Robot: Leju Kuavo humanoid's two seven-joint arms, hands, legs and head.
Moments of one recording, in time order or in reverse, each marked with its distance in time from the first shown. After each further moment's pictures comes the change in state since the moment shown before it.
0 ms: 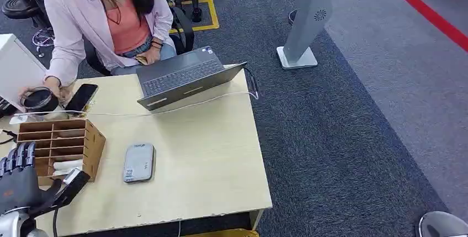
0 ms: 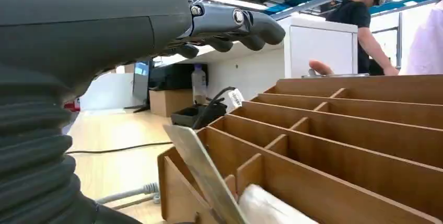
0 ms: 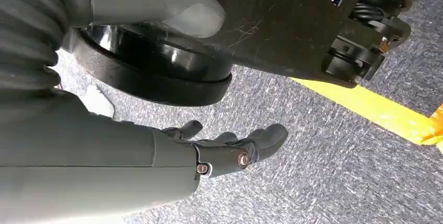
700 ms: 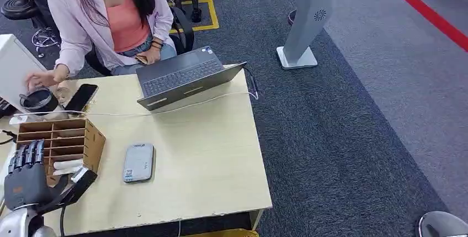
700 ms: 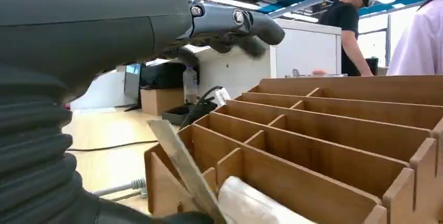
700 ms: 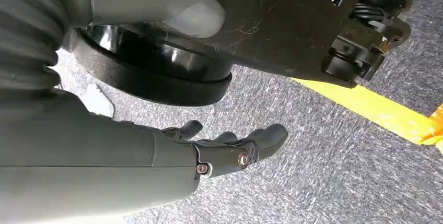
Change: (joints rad) left arm -0.008 -0.016 -0.019 0.000 -0.007 -0.005 0.000; right arm -0.001 0.000 0.011 0.000 -0.003 0.000 0.002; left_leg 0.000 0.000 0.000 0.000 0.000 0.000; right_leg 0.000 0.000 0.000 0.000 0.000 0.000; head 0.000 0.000
